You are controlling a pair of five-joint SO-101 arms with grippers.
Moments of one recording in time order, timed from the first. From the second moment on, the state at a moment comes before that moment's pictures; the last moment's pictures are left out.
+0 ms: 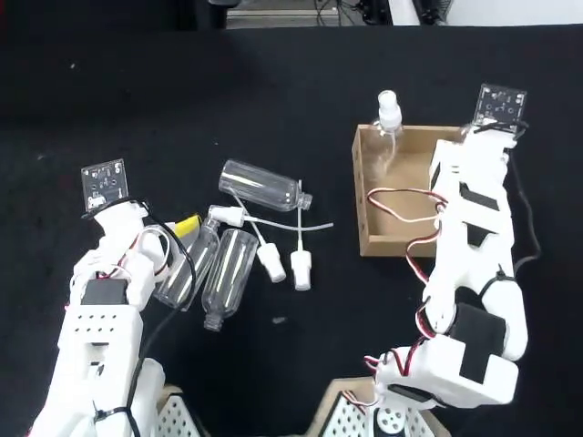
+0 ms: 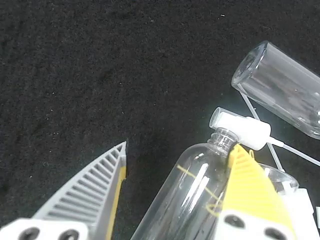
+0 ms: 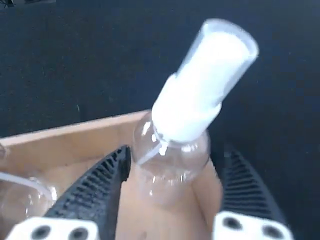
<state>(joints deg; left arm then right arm) -6.8 -55.4 74.9 33.1 9.5 21.8 -1.1 38.5 7.9 4.1</state>
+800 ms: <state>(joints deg) -6.8 -55.4 74.9 33.1 9.5 25.1 -1.1 28.8 34.0 4.2</state>
